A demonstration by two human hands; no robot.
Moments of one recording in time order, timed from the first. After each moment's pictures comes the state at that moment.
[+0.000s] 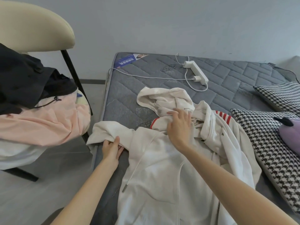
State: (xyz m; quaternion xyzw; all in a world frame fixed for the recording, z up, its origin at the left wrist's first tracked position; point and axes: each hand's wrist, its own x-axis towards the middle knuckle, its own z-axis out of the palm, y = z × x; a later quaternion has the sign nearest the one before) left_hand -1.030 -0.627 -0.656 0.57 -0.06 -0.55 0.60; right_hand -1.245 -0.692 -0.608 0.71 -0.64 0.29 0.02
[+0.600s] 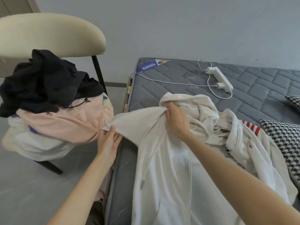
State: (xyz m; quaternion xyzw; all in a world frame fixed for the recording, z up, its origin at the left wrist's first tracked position) left_hand -0.951 -0.617 -0.606 0.47 -0.09 -0.50 0.72; right_hand -1.152 -0.728 -0.573 0.76 -0.60 0.22 -0.08
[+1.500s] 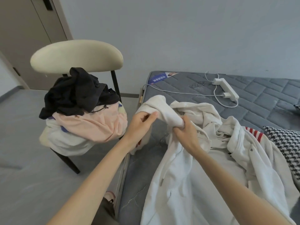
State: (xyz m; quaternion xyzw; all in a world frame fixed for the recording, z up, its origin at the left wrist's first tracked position) left_hand -1.014 -0.580 -0.476 0.57 -0.52 -0.36 0.53; right_hand -1.183 -0.640 -0.535 0.68 -0.54 0.39 -0.31
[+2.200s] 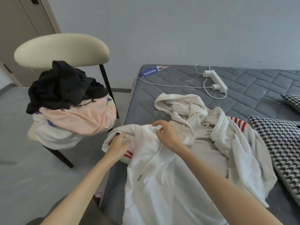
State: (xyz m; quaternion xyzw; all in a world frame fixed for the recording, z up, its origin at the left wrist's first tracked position) left_hand -1.019 -0.550 -0.576 0.76 -0.45 -0.34 0.32; right_hand -1.201 -0.642 -0.582 0.75 -0.50 0.26 -0.36
